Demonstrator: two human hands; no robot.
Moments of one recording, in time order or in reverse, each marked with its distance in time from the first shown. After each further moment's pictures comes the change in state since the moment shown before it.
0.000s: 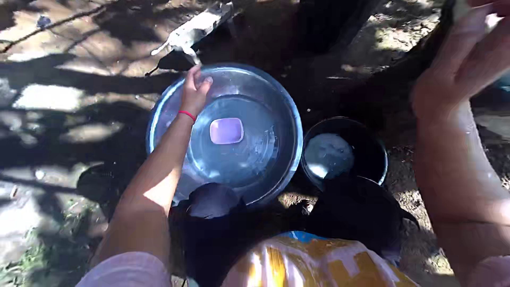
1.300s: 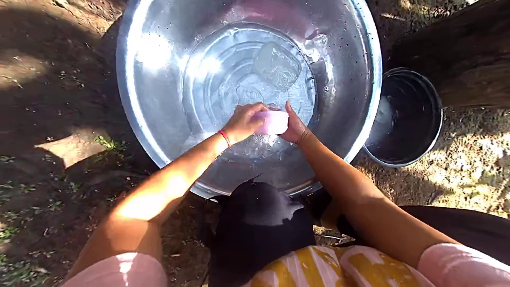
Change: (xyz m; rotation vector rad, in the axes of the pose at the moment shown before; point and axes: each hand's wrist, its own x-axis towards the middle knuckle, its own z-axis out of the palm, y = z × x) left_hand -0.113 -0.216 0.023 -0.227 -0.633 0.250; right_hand -0.288 -0.215 0.331 1.338 -0.611 1.756
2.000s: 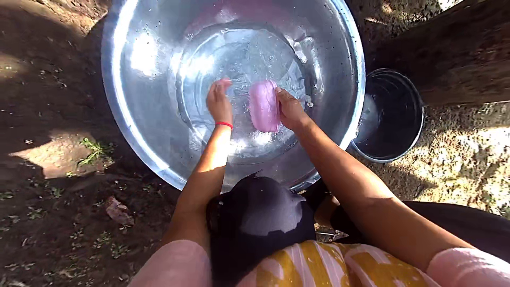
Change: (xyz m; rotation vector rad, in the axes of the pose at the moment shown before) left_hand 0.029 -0.036 0.013 -0.323 0.850 -0.375; right_hand -0.007 -0.048 0.033 -0.338 0.311 -0.243
